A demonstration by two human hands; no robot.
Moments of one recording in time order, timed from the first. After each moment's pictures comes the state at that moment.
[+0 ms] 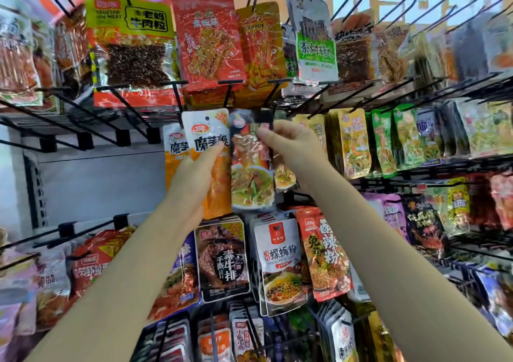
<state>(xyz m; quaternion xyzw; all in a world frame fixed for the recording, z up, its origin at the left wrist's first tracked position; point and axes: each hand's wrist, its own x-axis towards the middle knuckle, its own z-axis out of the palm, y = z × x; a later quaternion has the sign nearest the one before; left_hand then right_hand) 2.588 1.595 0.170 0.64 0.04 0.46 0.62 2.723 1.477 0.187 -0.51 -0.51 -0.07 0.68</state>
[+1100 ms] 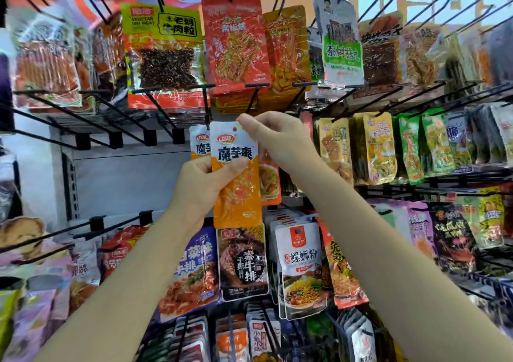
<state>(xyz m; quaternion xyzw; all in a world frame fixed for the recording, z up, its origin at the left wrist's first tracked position) 2.561 1.612 0.161 0.70 0.04 0.50 0.51 2.676 1.505 0.211 -0.53 -0.54 -0.12 0.64</state>
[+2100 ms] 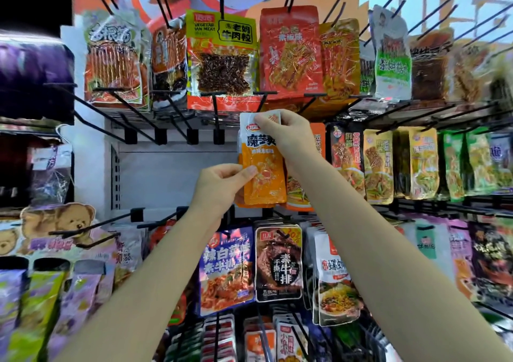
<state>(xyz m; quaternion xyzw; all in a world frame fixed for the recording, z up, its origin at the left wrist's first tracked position) 2.527 1.663 0.162 0.69 0.09 0.50 0.51 2.638 1.580 0.235 -0.47 -0.50 -0.02 0.72</state>
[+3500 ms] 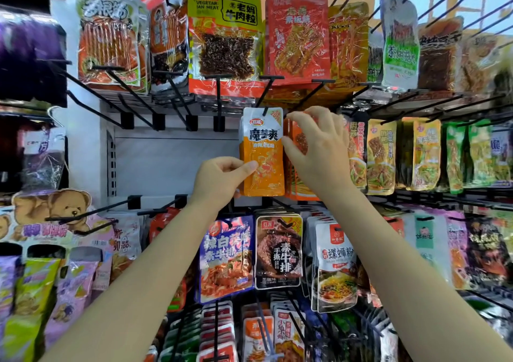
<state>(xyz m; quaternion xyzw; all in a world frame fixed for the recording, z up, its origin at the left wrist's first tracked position) 2.532 1.684 0.151 0.73 0.11 0.52 0.43 2.670 1.556 0.182 -0.58 -0.45 -0.54 0.42</state>
